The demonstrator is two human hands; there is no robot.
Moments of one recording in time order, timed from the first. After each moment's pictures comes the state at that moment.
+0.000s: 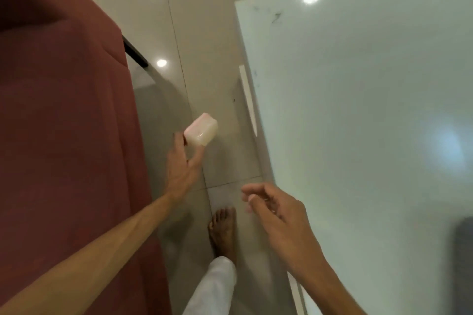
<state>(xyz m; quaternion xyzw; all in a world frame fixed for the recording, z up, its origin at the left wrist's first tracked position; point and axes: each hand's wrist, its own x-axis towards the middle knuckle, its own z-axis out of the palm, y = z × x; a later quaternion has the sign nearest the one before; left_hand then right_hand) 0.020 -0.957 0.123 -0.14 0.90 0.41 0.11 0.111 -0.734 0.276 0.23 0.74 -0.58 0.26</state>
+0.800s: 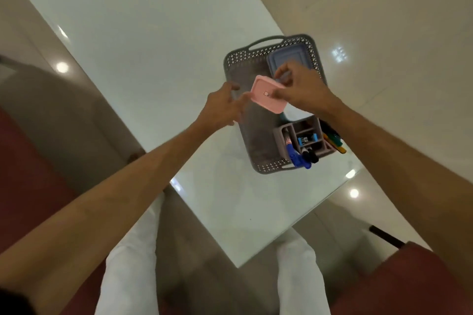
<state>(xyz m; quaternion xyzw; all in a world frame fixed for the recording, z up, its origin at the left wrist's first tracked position) 0.247 -0.530 0.302 0.09 0.79 0.40 0.45 0.321 -0.331 0.358 0.29 0.86 -0.38 0.19</state>
